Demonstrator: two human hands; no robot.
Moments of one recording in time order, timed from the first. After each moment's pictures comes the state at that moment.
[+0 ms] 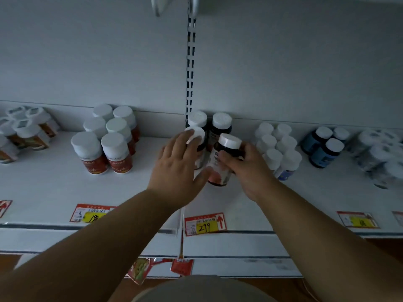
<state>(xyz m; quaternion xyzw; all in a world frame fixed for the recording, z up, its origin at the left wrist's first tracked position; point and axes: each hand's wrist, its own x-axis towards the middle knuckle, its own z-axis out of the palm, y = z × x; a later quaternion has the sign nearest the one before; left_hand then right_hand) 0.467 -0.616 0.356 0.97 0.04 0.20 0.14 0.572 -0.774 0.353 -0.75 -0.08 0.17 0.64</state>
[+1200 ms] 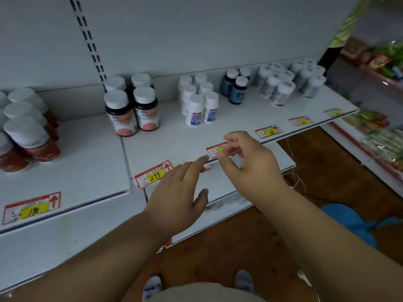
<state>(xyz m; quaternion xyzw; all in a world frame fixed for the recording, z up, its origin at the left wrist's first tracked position) 0.363 -0.733 0.332 0.94 -0.19 0.09 0.28 0.394 -0.911 0.397 -0.94 -0.09 -0.07 0.33</state>
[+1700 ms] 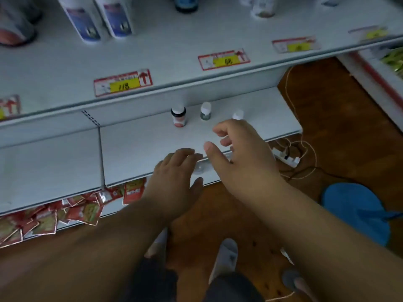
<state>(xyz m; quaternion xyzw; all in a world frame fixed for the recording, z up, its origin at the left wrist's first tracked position) 0.401 -0.954 0.174 0.97 -0.08 -0.05 0.20 0.437 -1.115 0.256 -0.93 -0.13 0.05 0.34</state>
